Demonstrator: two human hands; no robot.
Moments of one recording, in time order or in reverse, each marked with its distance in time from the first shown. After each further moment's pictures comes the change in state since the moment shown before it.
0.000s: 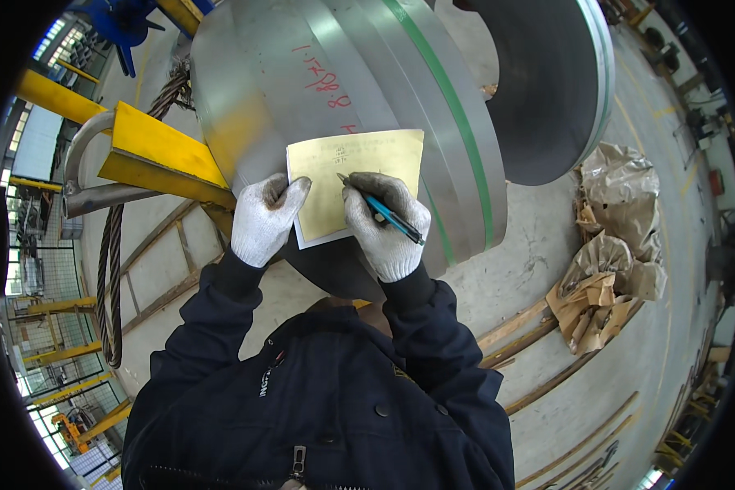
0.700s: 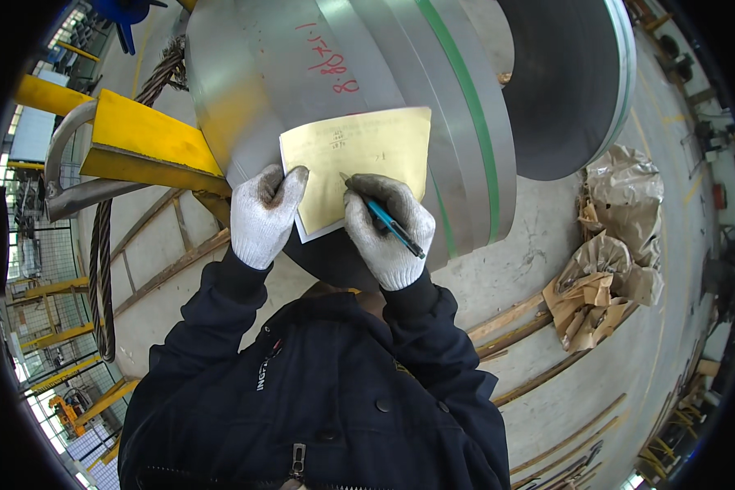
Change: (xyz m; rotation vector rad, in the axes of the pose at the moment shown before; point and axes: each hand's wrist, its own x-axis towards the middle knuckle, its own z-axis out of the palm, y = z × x) left_hand -0.003 -0.001 0.013 0.039 0.171 0.105; right_hand -0.005 0.001 -0.002 -0.104 -0.023 -0.051
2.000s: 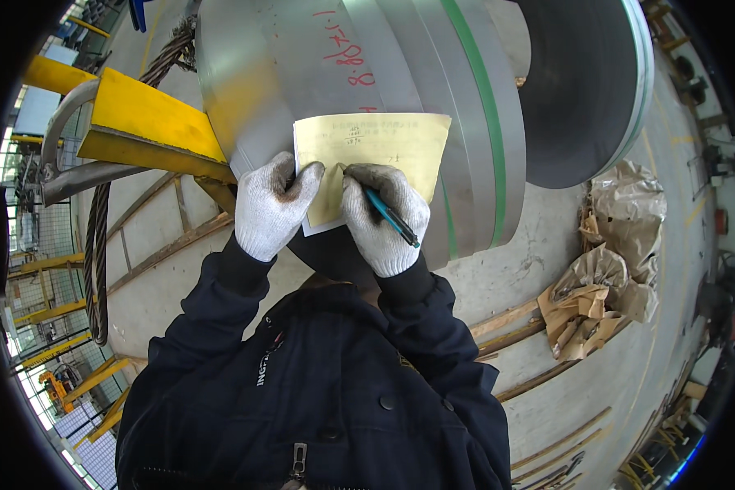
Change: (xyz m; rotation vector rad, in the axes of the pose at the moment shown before) left_hand 0.002 0.012 0.002 0.102 -0.003 0.014; right_hand 0.013 0.007 0.011 -0.064 -0.069 -0.073
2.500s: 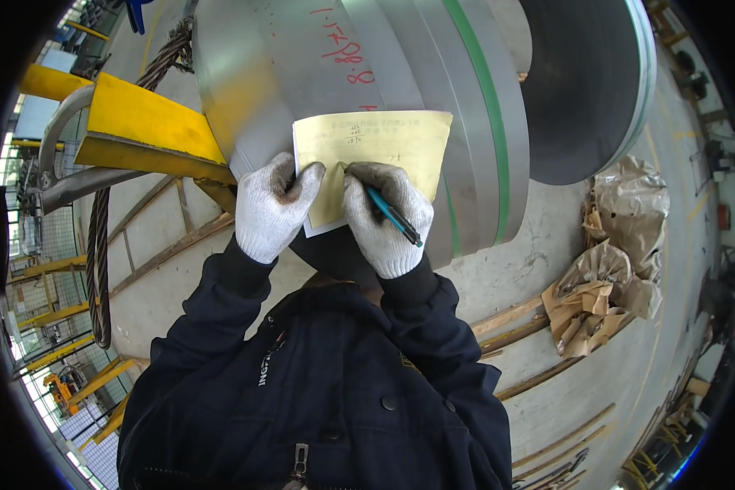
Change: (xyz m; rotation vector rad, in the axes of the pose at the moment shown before) left_hand 0.000 -0.008 0.003 -0.027 0.011 0.023; right_hand 0.000 0.002 0.002 0.032 0.012 0.039
